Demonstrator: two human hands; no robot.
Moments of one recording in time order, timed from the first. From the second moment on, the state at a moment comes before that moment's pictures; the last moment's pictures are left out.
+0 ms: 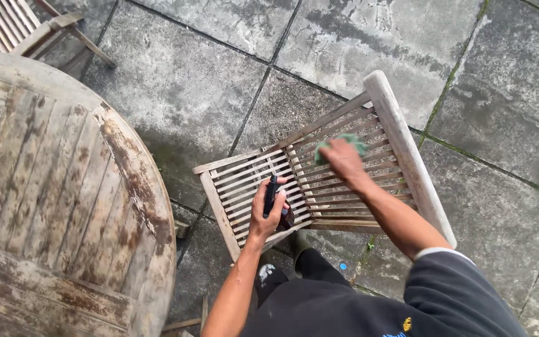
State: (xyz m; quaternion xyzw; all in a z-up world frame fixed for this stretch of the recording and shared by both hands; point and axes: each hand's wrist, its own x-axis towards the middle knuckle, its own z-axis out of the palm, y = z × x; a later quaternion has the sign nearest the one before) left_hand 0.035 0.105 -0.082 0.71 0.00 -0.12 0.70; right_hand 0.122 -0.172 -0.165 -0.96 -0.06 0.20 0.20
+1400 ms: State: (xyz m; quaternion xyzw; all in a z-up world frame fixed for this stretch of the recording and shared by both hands) left_hand 0.021 0.144 -0.158 0.67 -0.03 -0.18 0.72; right_hand 0.112 -0.140 -0.305 -0.98 0.04 -0.19 -0.05
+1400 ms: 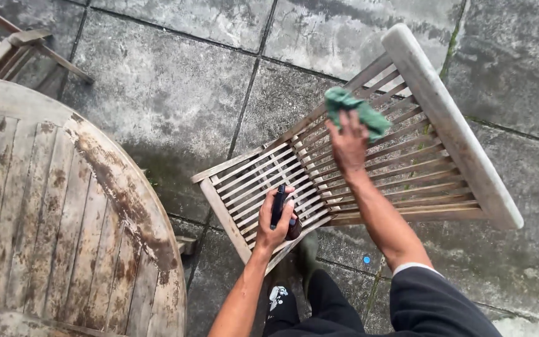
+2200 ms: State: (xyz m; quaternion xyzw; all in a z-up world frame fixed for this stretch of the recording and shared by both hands) left_hand -0.016 0.130 -0.145 0.68 -0.04 -0.20 0.71; right_hand 0.006 -0.152 -0.137 -0.95 0.00 -0.17 0.25
